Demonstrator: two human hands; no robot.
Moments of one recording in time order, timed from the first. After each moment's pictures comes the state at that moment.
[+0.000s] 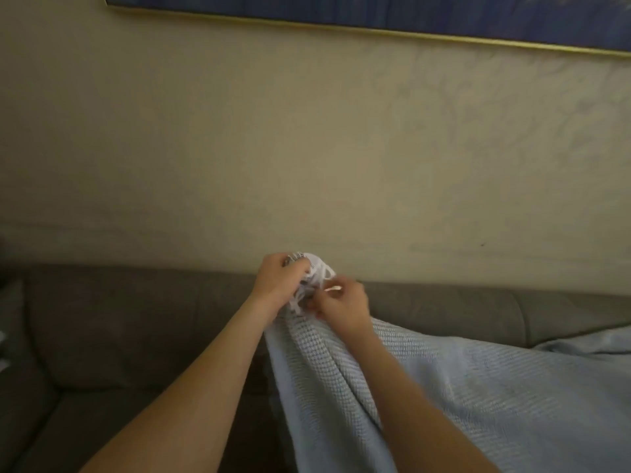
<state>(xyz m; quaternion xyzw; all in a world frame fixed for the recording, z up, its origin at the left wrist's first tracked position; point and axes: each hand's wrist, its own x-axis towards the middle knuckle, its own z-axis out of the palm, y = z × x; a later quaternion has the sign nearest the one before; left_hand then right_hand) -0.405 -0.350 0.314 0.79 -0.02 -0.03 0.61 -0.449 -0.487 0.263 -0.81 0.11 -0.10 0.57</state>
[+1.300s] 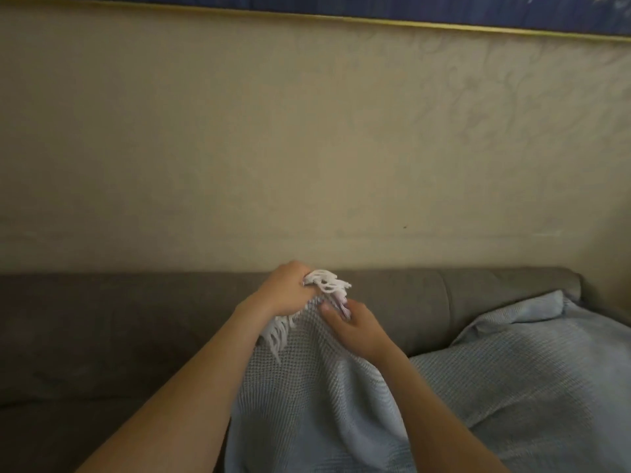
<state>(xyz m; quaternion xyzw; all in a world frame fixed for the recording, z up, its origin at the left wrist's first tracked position) -0.458 -0.603 0.293 0.90 -0.29 -0.09 0.30 -0.544 -0.776 0.216 -0.88 0.04 -0.05 0.48</state>
